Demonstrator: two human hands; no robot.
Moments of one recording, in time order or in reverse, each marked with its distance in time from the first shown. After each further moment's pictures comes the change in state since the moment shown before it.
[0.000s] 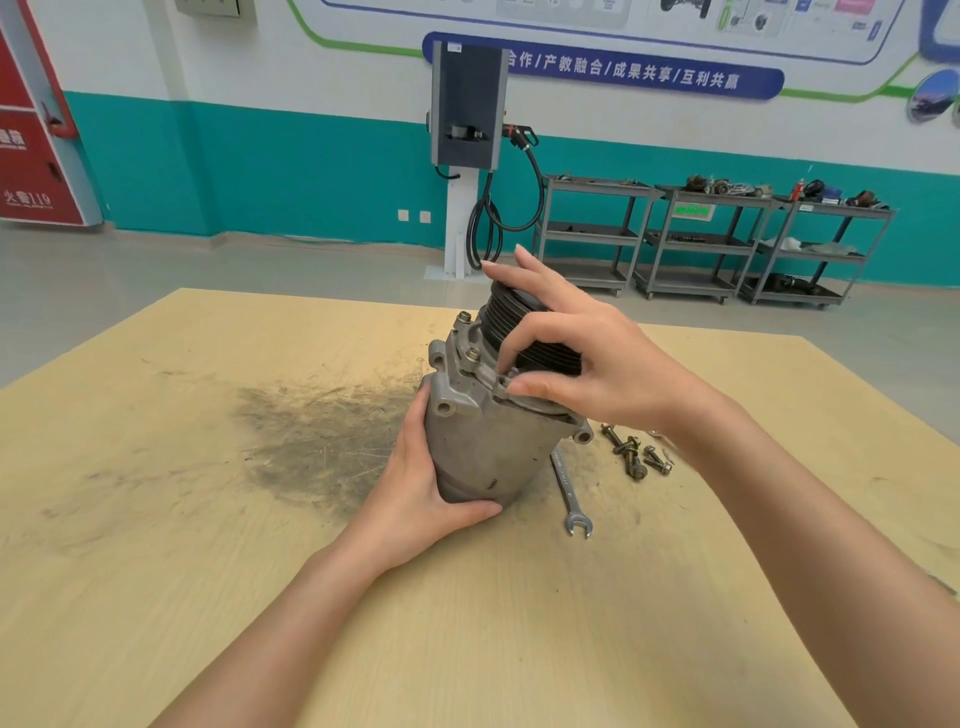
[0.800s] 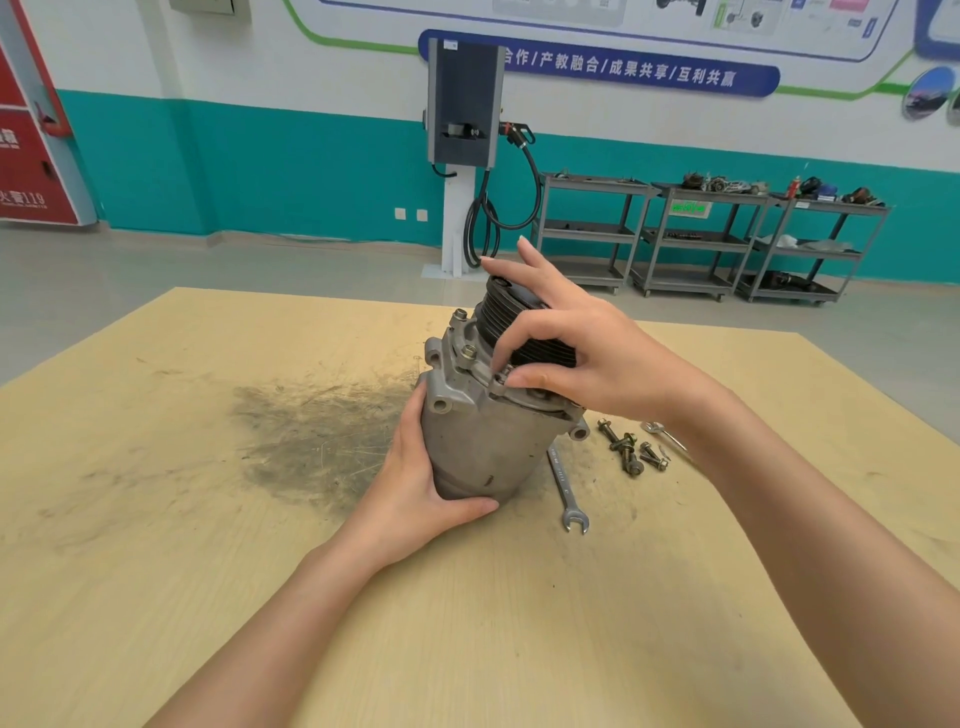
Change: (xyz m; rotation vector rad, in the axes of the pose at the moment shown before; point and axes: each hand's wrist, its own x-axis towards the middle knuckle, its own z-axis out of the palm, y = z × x) left_hand 0.000 0.001 0.000 -0.013 -0.001 -0.012; right_hand 0.002 0.000 -0.003 -0.014 -0.050 0.016
